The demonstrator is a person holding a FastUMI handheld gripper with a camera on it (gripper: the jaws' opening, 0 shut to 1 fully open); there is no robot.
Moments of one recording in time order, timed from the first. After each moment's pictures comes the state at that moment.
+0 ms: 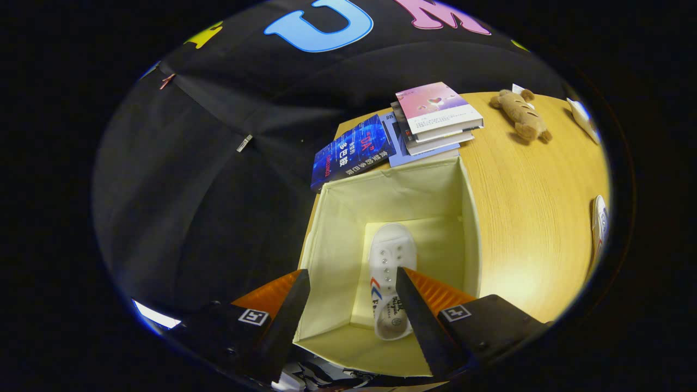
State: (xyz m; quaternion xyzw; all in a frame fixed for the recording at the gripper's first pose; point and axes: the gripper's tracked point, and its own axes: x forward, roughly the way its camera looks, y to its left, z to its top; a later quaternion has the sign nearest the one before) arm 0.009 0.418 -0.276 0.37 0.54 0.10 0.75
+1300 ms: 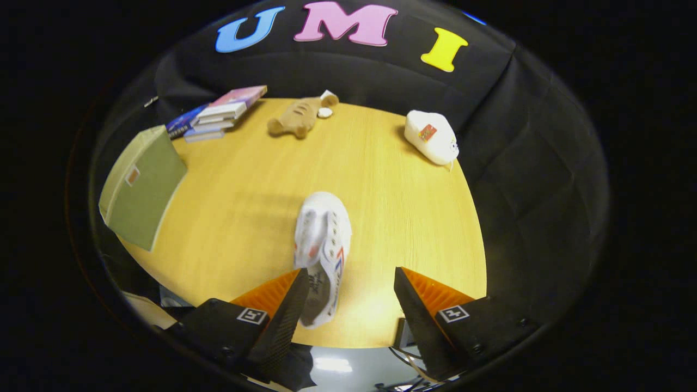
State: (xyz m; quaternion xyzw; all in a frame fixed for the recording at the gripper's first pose) arm -0.232 -0.064 -0.405 0.04 0.61 -0.07 0.79
